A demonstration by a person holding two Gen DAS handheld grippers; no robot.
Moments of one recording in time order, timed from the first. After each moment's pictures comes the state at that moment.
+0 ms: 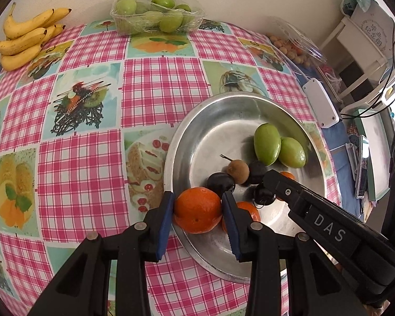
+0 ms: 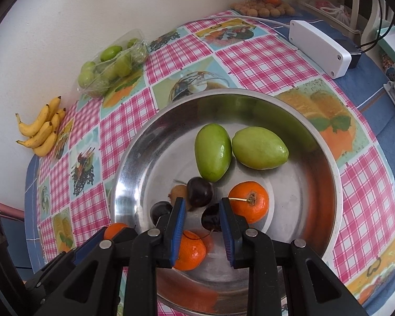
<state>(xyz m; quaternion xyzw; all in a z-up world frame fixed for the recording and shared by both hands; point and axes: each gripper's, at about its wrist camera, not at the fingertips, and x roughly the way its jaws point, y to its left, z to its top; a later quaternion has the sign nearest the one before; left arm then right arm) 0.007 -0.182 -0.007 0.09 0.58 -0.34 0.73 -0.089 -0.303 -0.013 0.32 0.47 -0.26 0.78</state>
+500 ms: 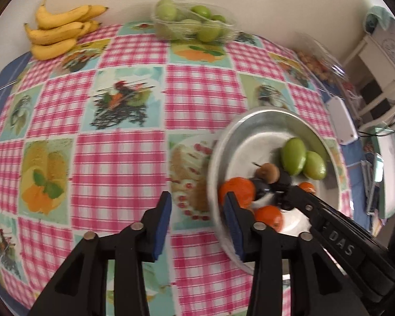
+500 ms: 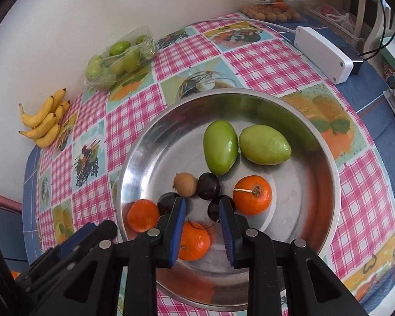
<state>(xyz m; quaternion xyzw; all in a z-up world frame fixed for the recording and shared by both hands) 0.020 -0.148 0.004 0.09 0.58 -0.26 0.77 -0.088 -0.292 -0.006 0.30 0.48 -0.25 0.79</state>
